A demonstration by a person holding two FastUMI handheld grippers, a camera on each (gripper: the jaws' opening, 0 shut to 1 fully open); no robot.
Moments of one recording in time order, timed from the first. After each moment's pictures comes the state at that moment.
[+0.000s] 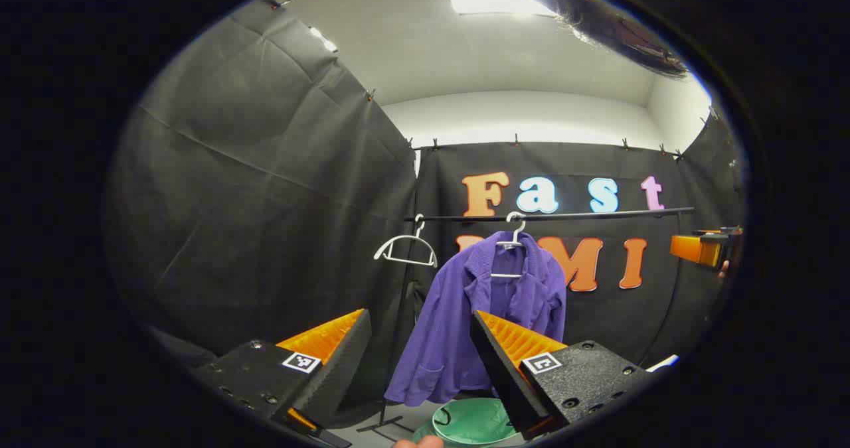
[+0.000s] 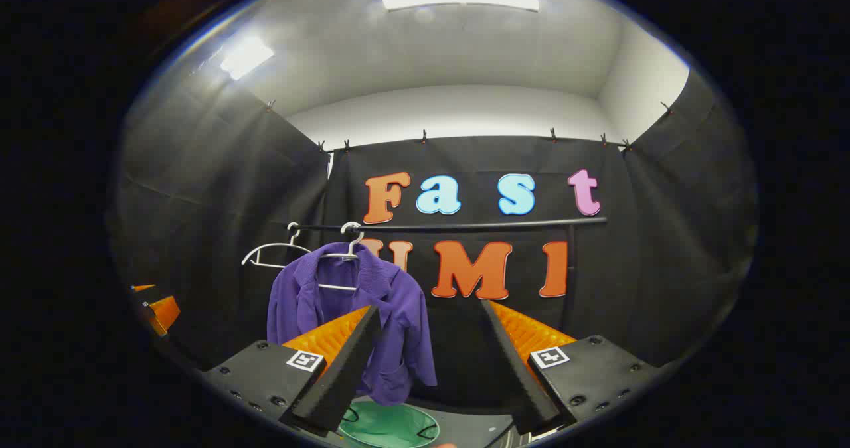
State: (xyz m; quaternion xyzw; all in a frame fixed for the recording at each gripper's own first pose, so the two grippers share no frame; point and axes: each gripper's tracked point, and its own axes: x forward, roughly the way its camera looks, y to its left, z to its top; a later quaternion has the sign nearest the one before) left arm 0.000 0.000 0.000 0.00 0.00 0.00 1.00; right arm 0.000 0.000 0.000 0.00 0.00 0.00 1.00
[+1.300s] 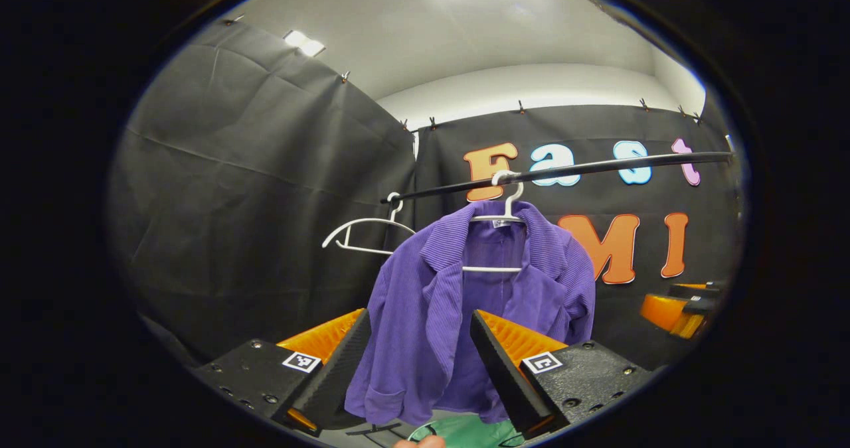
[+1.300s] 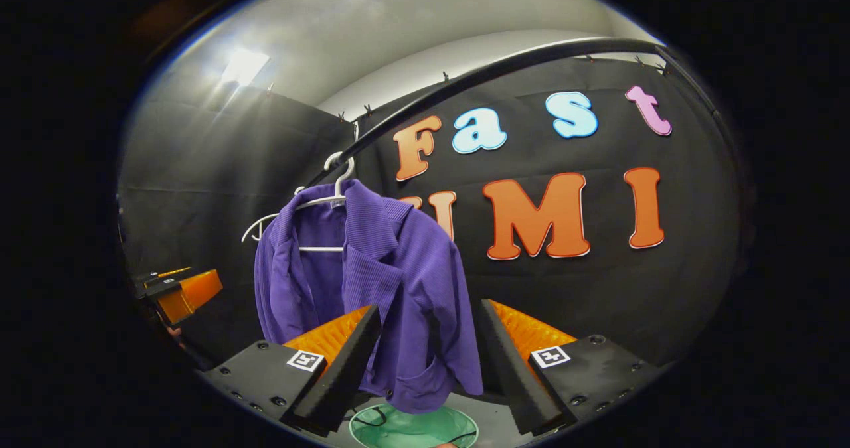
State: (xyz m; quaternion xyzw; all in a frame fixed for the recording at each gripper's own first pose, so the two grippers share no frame) left arm 0.149 -0.122 -0.060 0.03 0.02 0.05 1.00; right arm 0.189 -0.003 -0.156 0.07 0.08 0.13 0.99
